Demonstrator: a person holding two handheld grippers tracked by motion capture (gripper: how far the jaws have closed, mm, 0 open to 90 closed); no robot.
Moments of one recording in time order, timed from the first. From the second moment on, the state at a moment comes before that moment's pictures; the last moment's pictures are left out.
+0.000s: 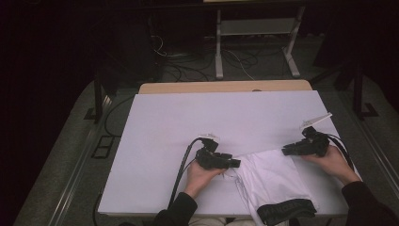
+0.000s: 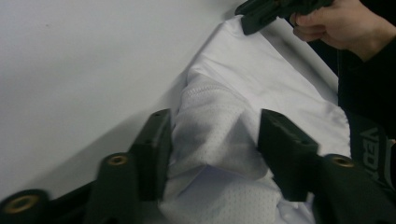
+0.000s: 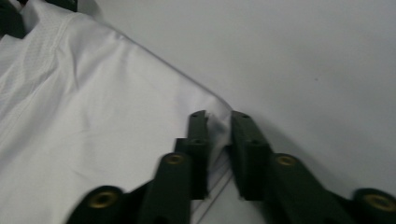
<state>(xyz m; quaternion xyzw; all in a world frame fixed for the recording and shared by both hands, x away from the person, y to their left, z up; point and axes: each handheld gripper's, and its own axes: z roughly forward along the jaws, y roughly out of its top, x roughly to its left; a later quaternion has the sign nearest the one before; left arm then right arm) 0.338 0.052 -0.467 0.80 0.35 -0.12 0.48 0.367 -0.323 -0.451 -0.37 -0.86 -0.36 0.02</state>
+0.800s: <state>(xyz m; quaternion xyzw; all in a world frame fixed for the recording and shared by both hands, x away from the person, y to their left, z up) 0.320 0.053 -0.445 0.85 0.28 -0.05 0.45 0.374 -0.314 -0.446 -0.41 -0.83 -0.37 0.00</state>
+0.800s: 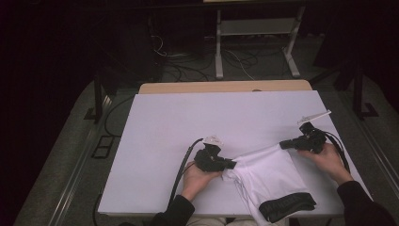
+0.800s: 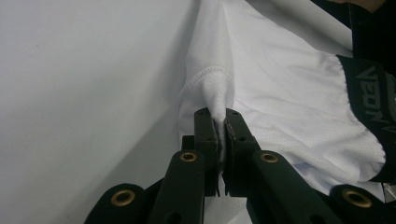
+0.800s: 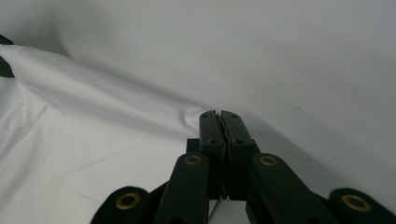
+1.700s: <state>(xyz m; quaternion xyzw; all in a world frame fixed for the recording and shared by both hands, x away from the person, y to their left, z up) 0.316 0.097 -0.409 0.86 0.28 0.01 0.42 0.410 -0.251 -0.428 -0.38 -0.84 -0.38 -0.01</state>
